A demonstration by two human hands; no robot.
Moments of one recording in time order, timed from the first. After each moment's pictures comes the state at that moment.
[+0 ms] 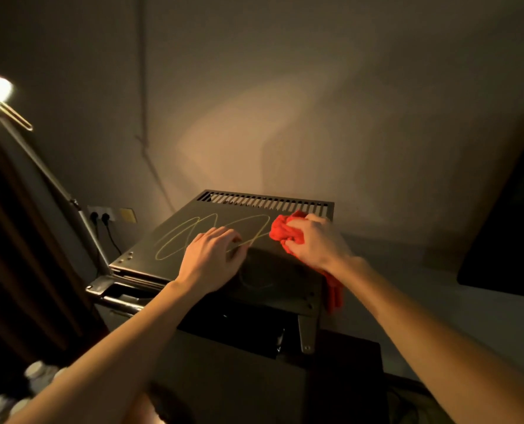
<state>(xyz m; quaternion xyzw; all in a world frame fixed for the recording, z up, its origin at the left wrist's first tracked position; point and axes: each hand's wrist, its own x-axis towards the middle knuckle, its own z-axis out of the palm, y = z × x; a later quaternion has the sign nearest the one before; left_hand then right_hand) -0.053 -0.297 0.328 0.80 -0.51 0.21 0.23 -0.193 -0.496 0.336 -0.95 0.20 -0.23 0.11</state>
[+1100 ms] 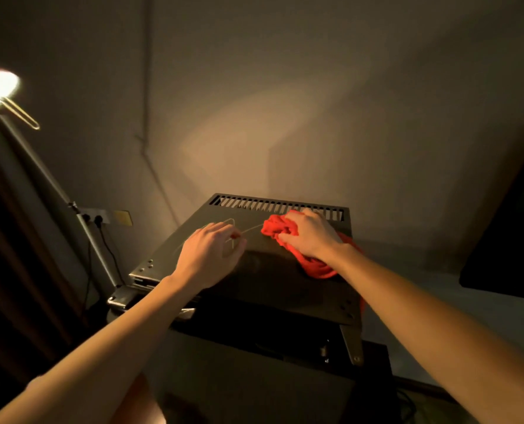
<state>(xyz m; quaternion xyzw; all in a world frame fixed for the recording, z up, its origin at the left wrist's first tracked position) -0.001 -0.264 0.345 0.79 -0.52 0.20 0.26 -0.120 -0.480 0.346 -0.95 0.23 -0.19 0.10</state>
